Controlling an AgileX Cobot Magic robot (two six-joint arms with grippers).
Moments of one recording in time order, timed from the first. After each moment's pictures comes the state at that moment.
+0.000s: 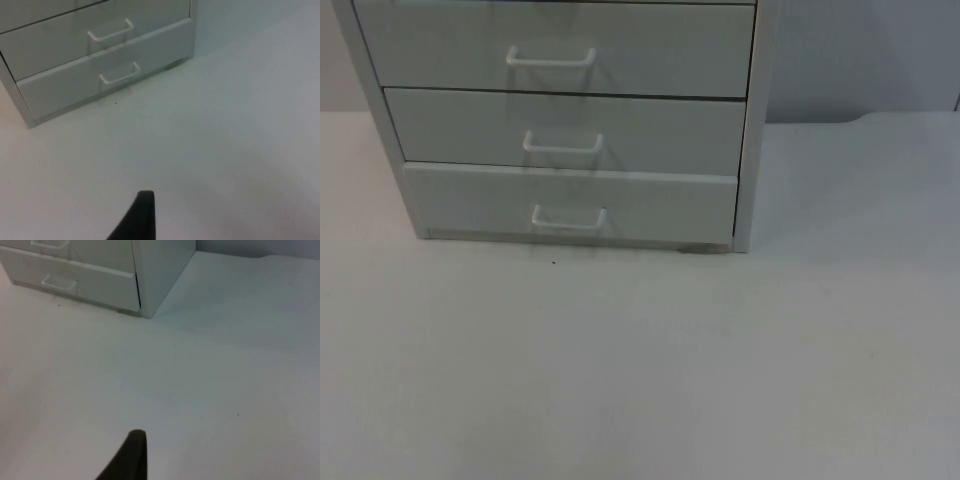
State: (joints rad) right arm 0.31 0.00 -0.52 0.03 1.09 -0.02; left arm -0.69 0.00 -0.50 0.04 1.08 -0.06
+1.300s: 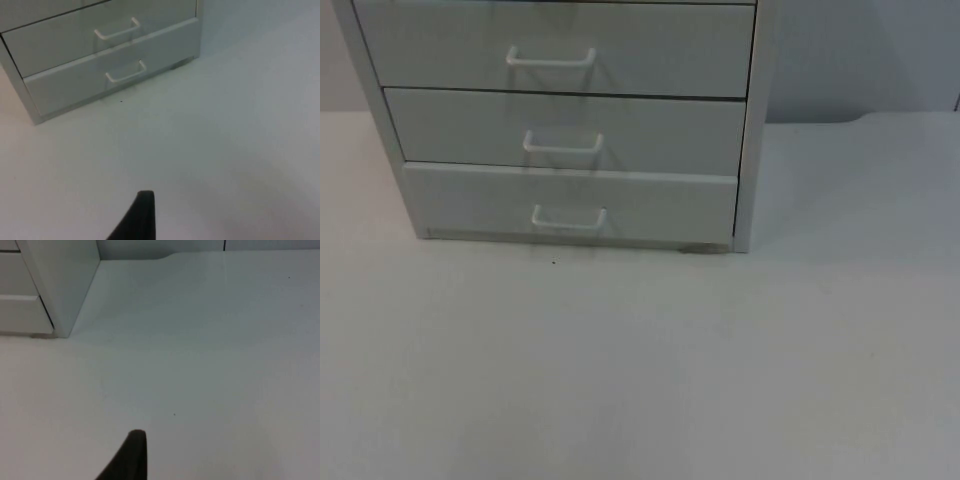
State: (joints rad) right arm 0.00 0.00 -0.52 0.03 1.09 -0.02; left arm -0.65 0.00 -0.50 0.03 1.08 -0.06
